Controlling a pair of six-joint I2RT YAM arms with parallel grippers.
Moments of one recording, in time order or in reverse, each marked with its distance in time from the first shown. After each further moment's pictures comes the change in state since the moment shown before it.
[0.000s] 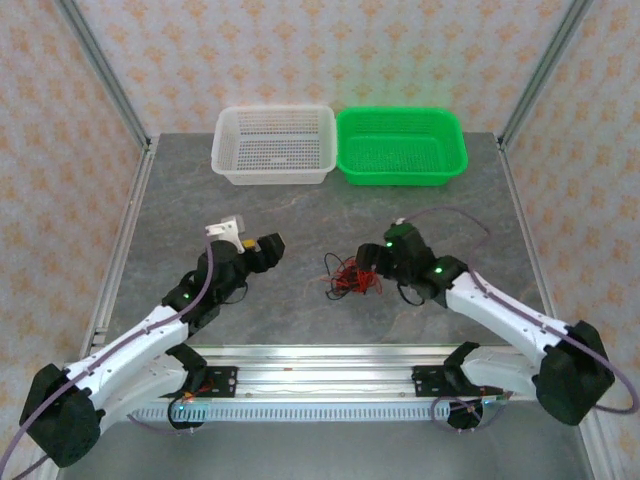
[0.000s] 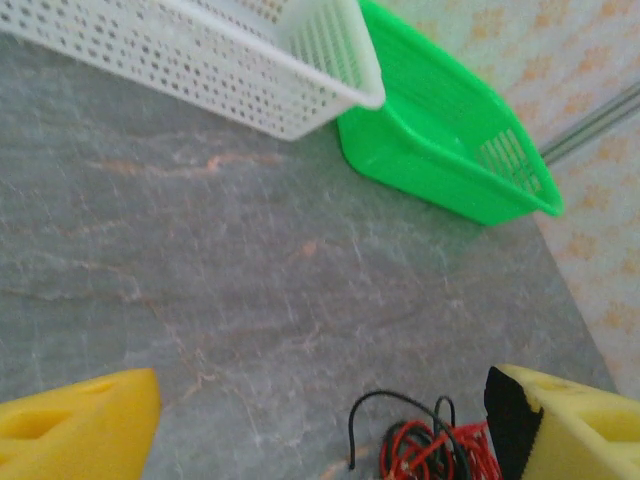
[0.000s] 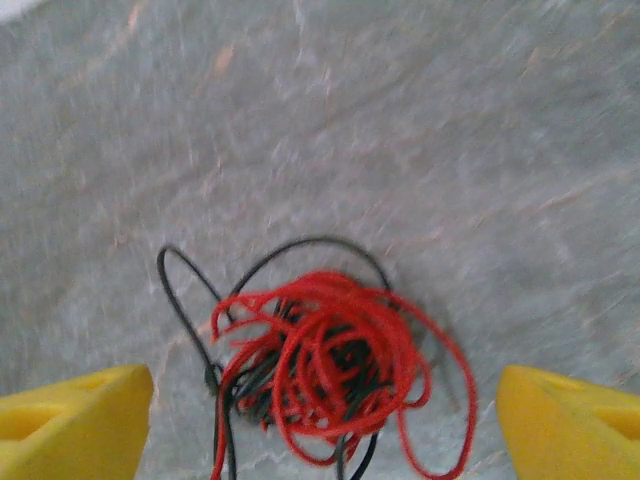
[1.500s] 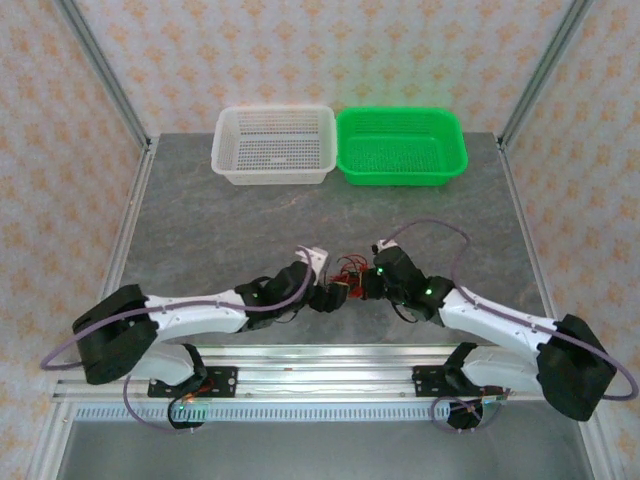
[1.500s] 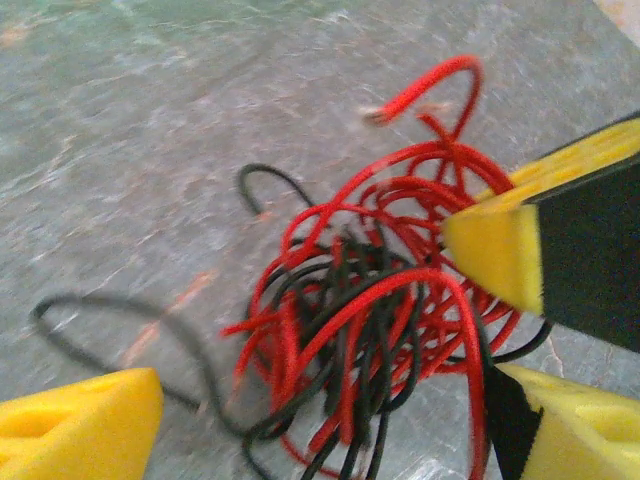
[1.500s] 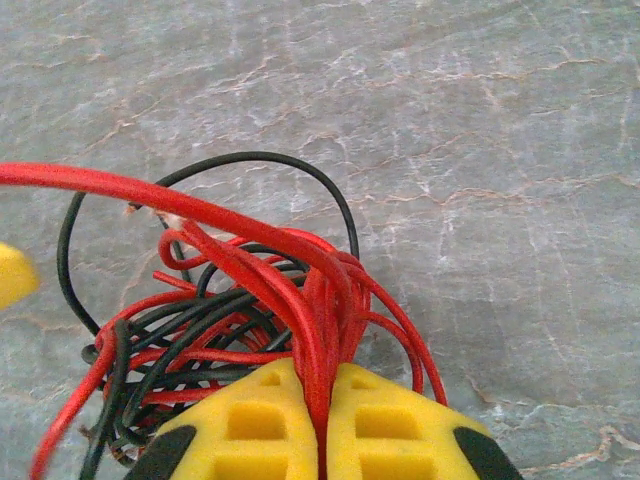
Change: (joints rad) left arm -0.424 0.519 0.169 0.114 -0.015 0.245; right arm 0.086 -0.050 -0.208 0.241 -0.024 -0.189
